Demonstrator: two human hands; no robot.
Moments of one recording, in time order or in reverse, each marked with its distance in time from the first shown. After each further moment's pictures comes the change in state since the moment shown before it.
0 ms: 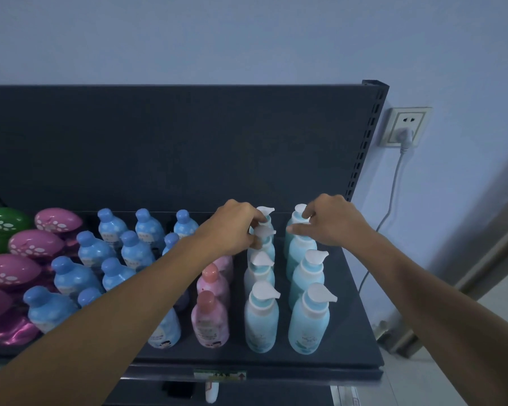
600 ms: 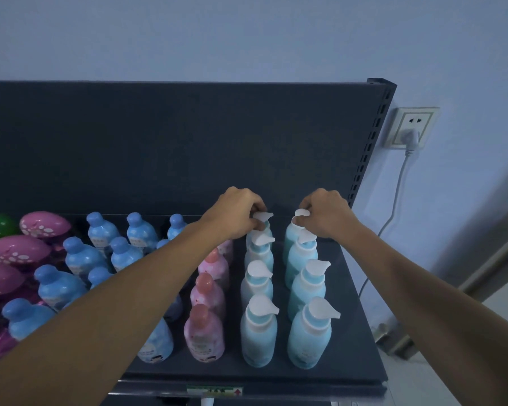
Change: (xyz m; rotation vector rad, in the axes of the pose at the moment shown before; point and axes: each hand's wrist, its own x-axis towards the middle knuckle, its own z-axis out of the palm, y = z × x) left_hand 0.051 -0.010 -0.001 -0.050 0.080 -0.018; right_hand 0.046 0.003 0.012 0.128 0.008 0.044
